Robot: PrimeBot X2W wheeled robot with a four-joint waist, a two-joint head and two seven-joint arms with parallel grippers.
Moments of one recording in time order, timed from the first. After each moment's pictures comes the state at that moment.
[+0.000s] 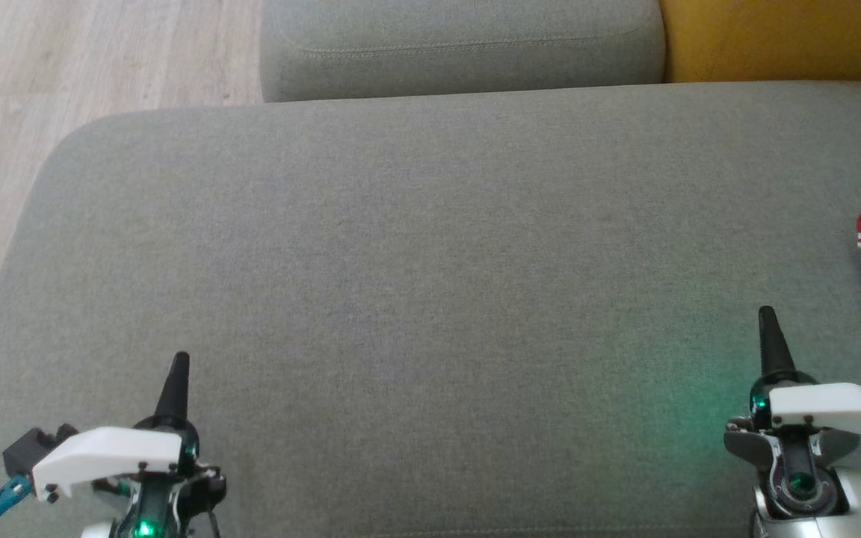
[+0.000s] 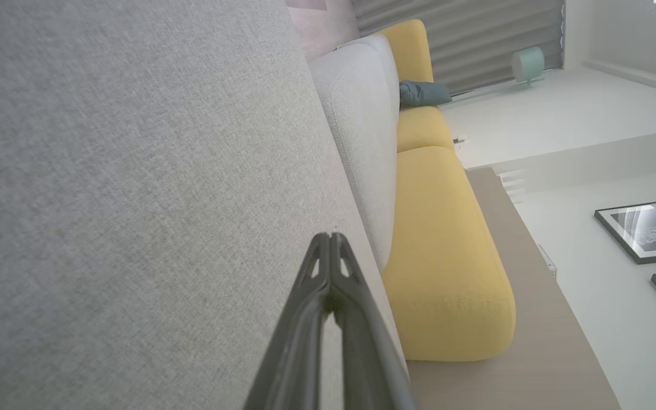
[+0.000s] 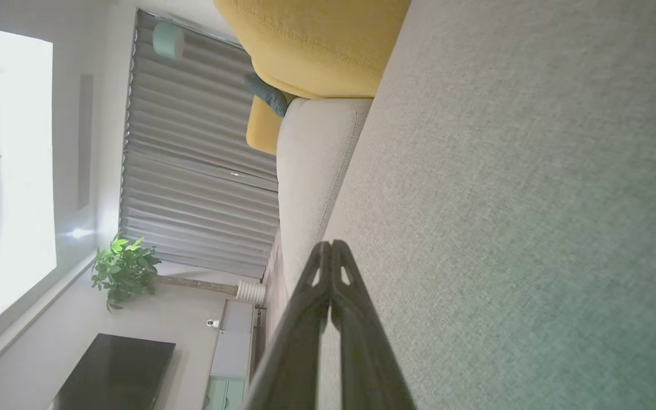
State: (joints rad) left arm -0.05 0.03 0.02 0.34 -1.27 -0.06 0.02; right arm -0.13 -0.05 -0.08 0.40 1.25 0.12 0.02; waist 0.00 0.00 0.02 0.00
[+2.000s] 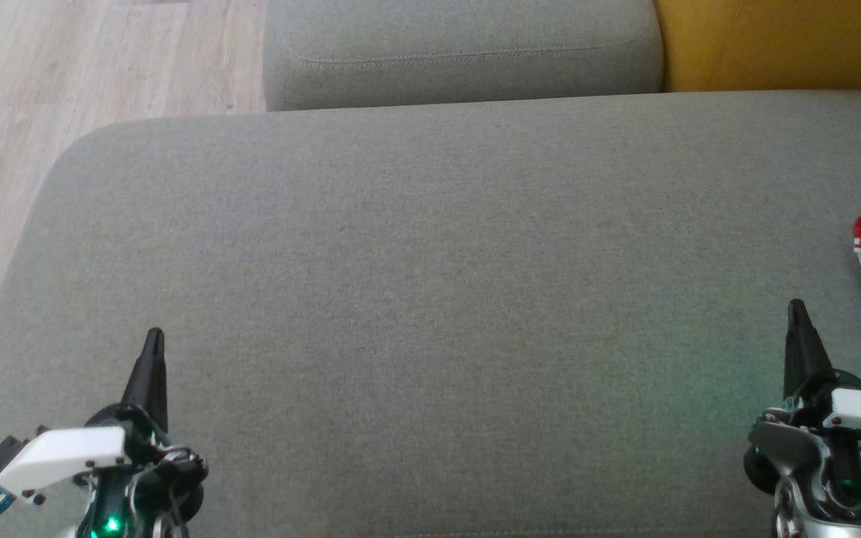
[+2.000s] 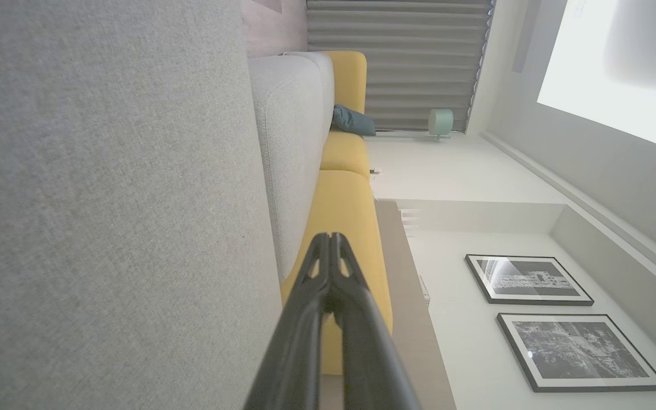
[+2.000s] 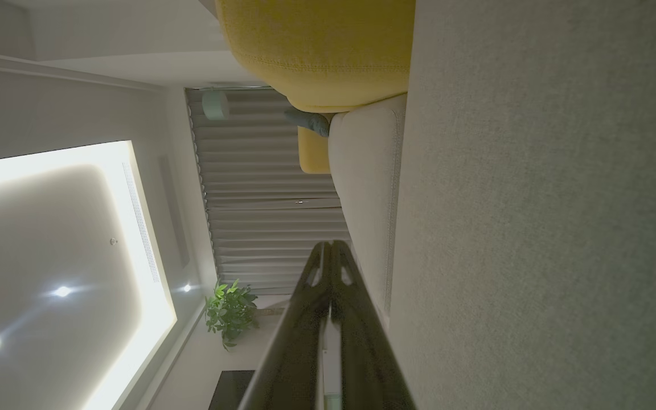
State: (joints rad) left arm -0.05 0.03 0.08 0.28 -1.60 -0.12 0.11; right arm -0.09 -0.05 -0.13 0.29 1.60 0.12 0.11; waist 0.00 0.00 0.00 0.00
